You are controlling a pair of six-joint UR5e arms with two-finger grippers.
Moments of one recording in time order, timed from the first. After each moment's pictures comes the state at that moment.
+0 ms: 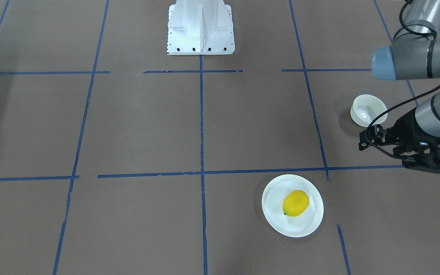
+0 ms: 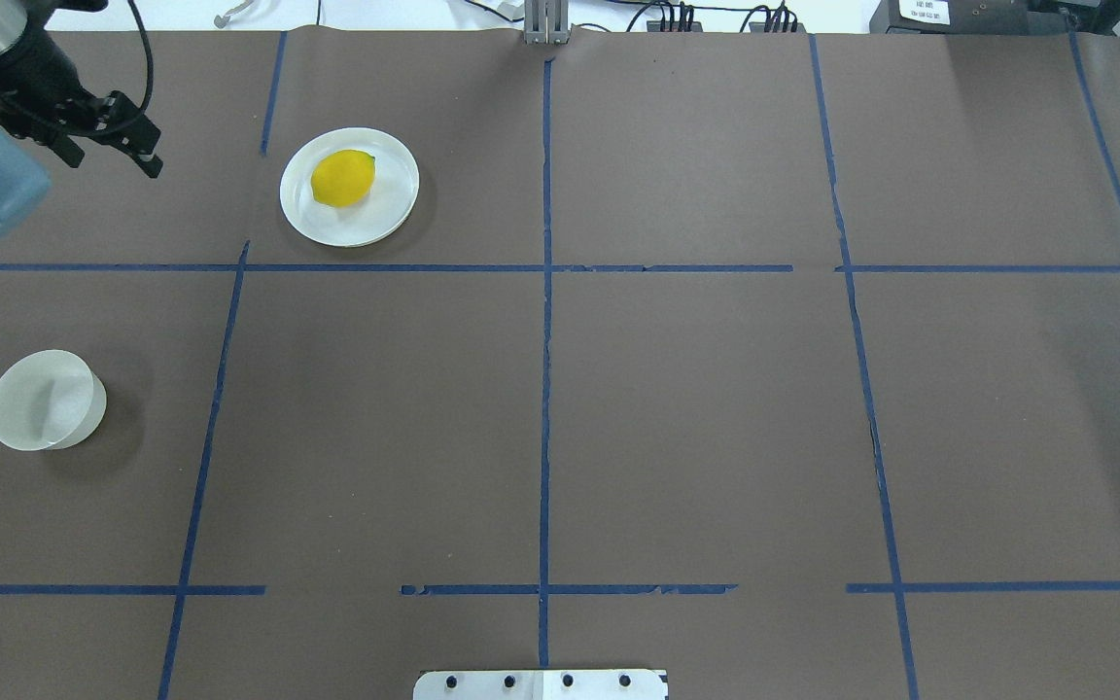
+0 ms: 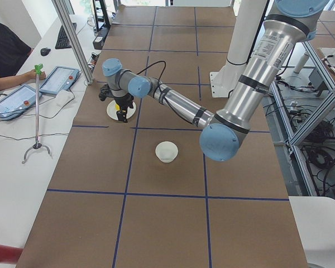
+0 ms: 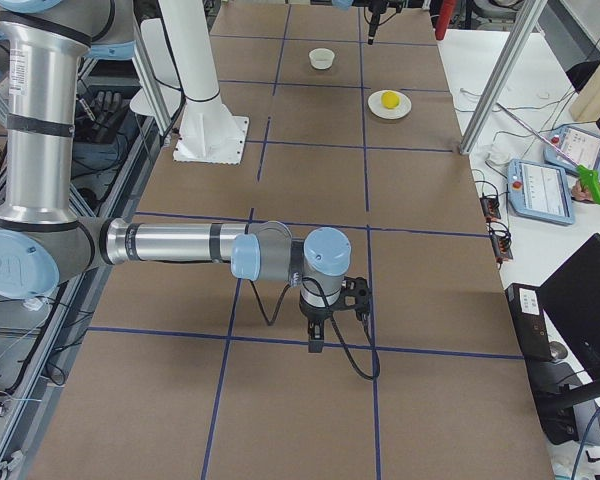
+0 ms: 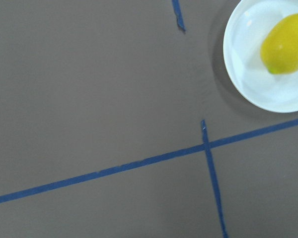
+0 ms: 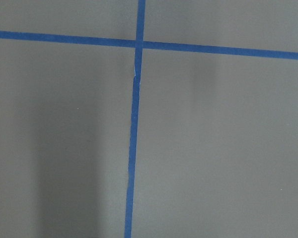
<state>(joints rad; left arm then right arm) -1.14 -2.11 -1.51 -1.49 -2.33 -0.41 1.54 -1.71 1.75 -1.64 2.28 -0.05</state>
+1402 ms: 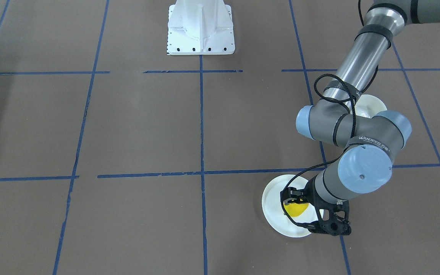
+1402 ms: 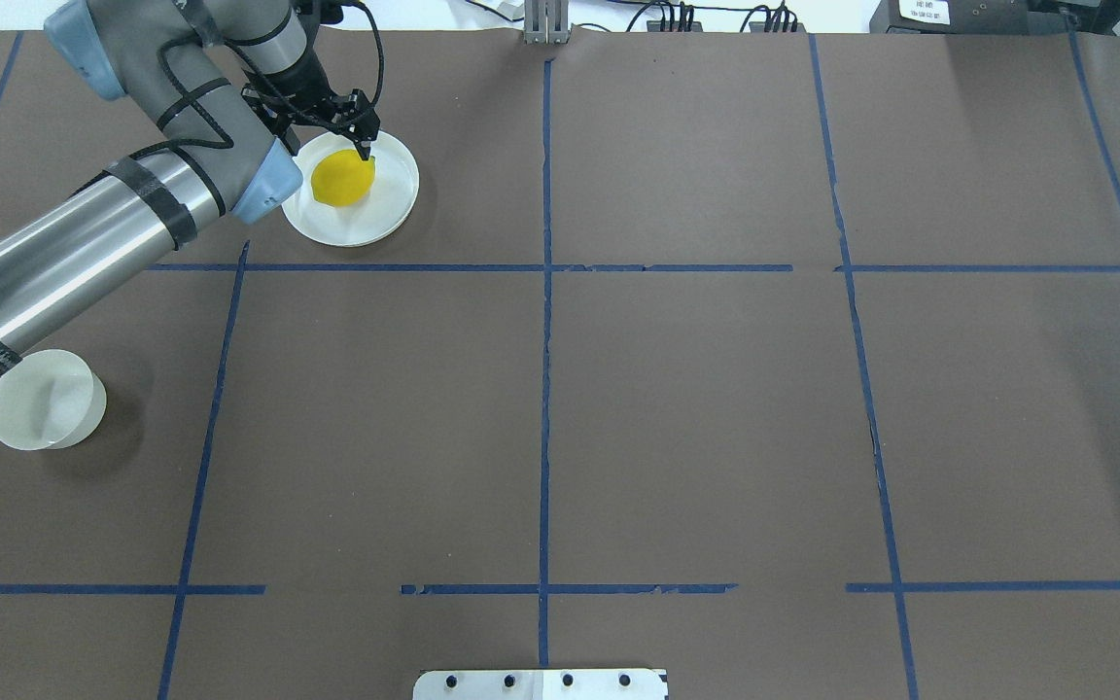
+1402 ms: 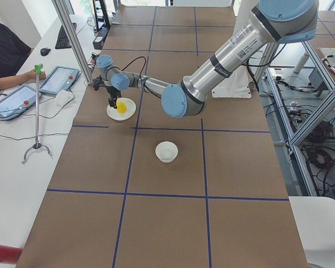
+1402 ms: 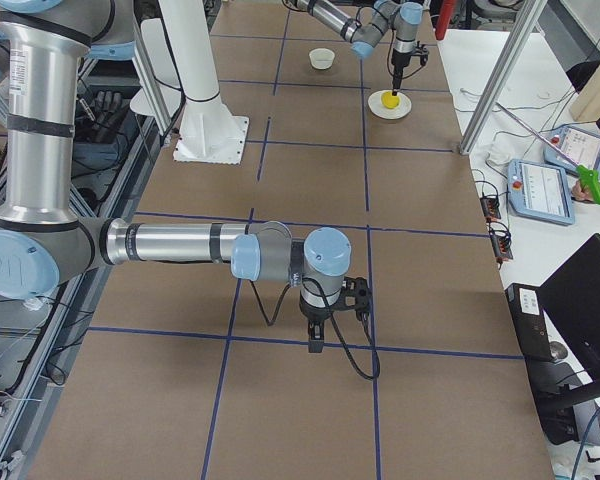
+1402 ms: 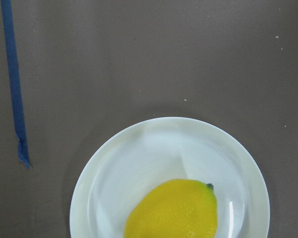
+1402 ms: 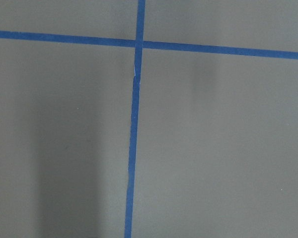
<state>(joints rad) -0.96 -2.48 -0.92 -1.91 -2.22 -0.70 1.54 -1.71 1.75 -1.64 2.28 -0.05</state>
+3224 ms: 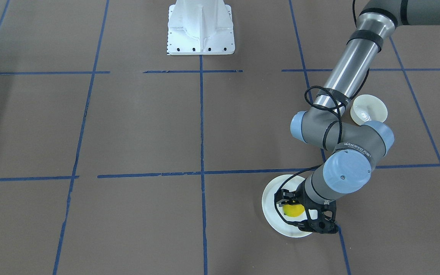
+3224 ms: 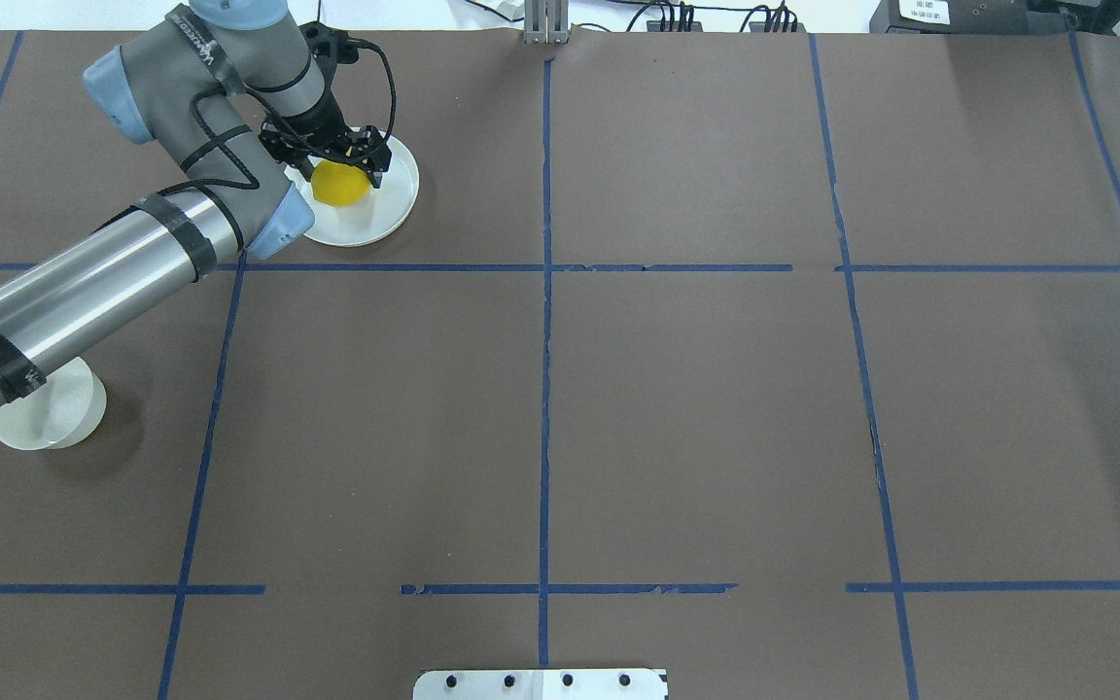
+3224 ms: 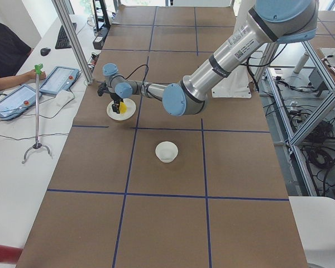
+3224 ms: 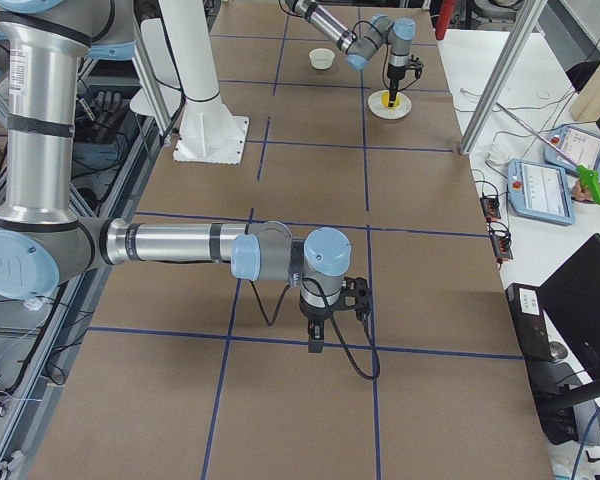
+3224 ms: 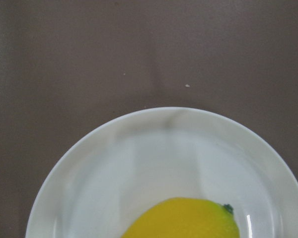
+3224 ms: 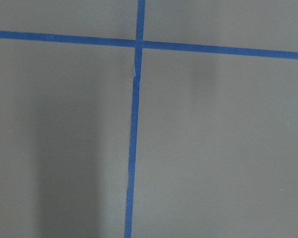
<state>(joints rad) -0.92 -2.49 -0.81 -2.05 -2.16 -0.74 1.54 -1.71 1.75 -1.64 2.28 -0.05</state>
